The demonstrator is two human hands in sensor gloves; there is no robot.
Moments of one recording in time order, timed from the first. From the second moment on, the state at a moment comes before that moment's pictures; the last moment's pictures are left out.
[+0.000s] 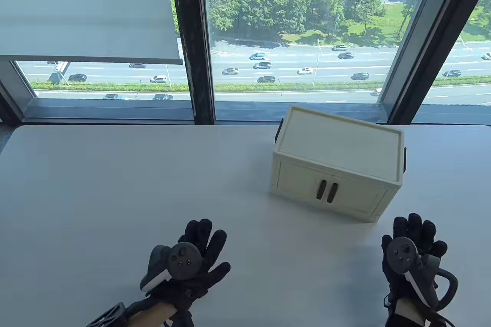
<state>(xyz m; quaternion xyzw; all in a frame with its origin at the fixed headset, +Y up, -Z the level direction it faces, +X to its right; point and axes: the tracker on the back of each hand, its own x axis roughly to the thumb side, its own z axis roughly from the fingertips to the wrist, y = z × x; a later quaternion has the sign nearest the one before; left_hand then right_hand) -0.167 -0.728 -0.290 -0.13 -0.21 0.23 0.94 0.307 -0.701 -0.285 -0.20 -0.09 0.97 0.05</state>
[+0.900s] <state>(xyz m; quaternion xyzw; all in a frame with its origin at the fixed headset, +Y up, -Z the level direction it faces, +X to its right) -0.113 -0.705 -0.329 -0.12 -0.21 0.25 0.94 0.308 -0.700 -0.287 -0.19 -0.09 0.97 0.06</state>
